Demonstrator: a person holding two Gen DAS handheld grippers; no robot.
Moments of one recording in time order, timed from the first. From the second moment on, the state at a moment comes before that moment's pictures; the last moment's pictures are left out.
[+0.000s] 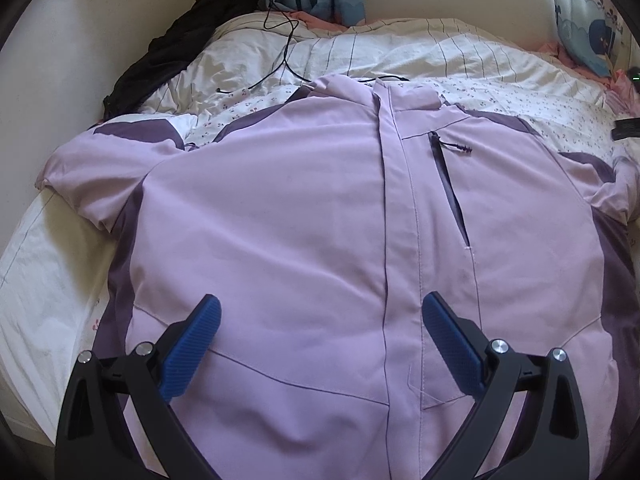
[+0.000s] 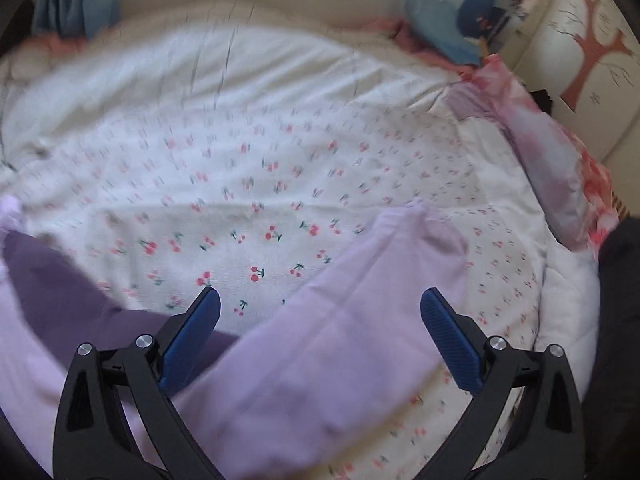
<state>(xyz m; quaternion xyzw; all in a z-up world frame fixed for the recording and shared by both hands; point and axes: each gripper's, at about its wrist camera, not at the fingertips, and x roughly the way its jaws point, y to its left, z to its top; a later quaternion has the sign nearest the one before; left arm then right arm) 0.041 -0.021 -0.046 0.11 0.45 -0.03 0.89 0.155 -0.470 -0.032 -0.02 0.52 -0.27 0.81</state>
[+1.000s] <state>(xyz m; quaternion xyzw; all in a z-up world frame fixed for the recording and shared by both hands) 0.039 -0.015 -0.040 0.09 0.44 -0.03 0.89 -0.155 -0.568 -0.091 0.54 0.22 -0.17 0.80</state>
